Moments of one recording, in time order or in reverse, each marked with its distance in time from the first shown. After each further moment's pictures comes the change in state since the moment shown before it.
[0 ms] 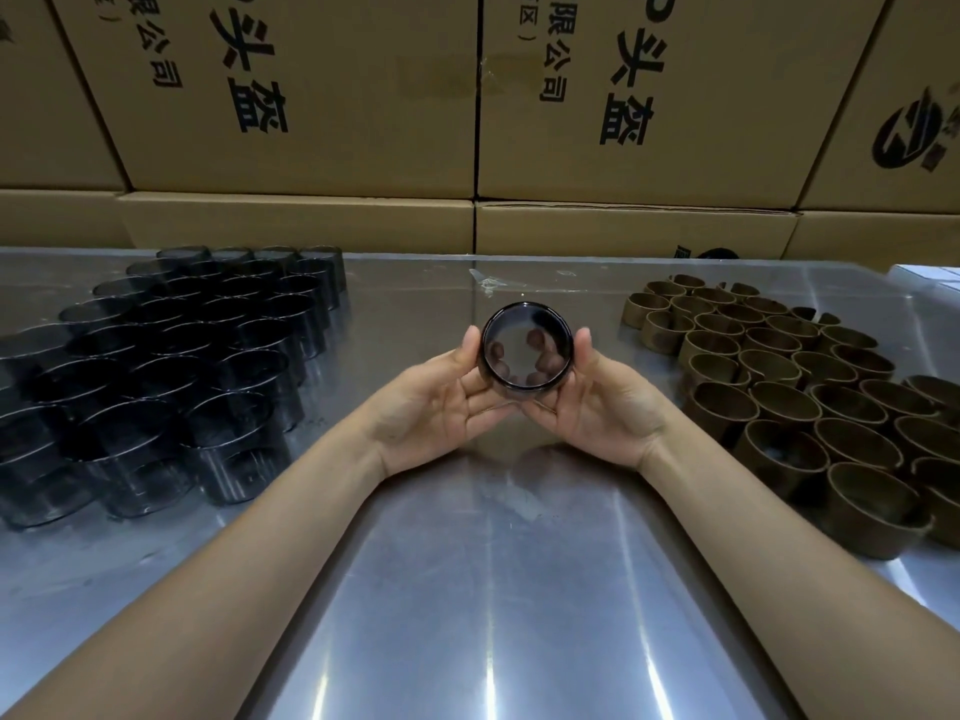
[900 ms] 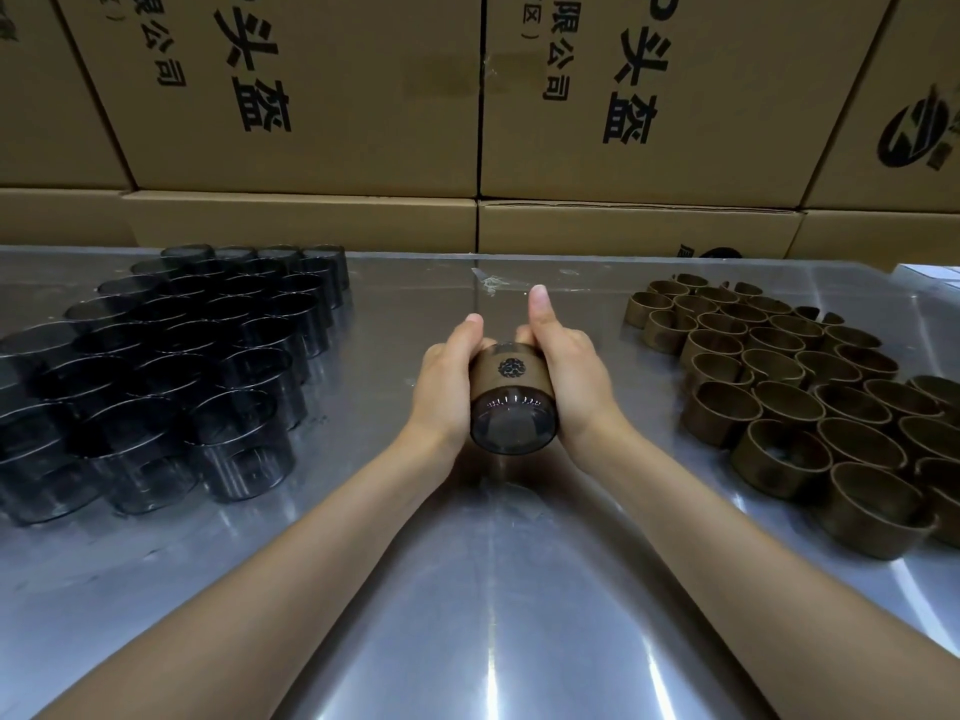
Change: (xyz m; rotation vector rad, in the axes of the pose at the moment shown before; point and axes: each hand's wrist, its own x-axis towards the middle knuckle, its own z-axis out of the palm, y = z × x) left_hand 0.009 -0.011 0.042 0.330 0.623 0.339; right_hand 0.015 0.005 0.052 -0.532 0.531 -0.346
